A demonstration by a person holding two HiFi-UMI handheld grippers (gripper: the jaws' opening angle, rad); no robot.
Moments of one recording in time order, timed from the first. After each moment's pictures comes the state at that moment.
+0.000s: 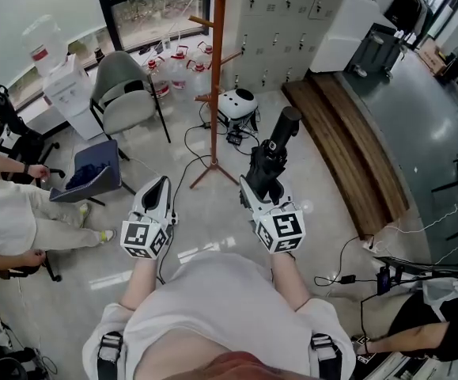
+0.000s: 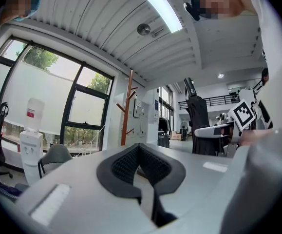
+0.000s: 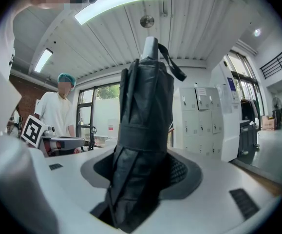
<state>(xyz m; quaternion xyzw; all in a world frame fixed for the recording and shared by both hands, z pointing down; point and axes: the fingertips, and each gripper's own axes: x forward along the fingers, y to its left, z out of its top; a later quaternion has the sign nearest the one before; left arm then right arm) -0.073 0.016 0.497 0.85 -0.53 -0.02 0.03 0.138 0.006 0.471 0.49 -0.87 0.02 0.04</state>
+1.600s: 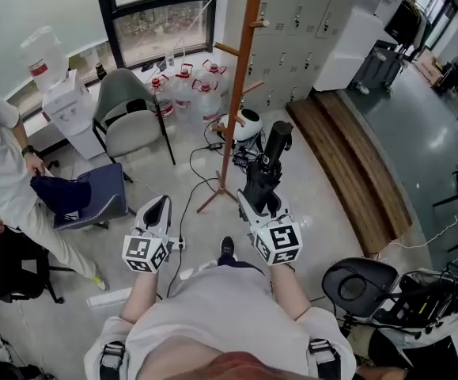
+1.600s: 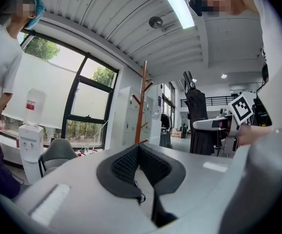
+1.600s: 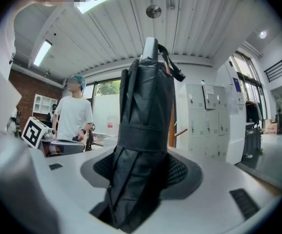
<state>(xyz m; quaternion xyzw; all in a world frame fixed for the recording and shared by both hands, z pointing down) -0.162 -0.056 0.526 0.85 -0.52 -0.01 0.07 0.046 -0.069 0.471 0.49 -0.87 0.01 0.06</state>
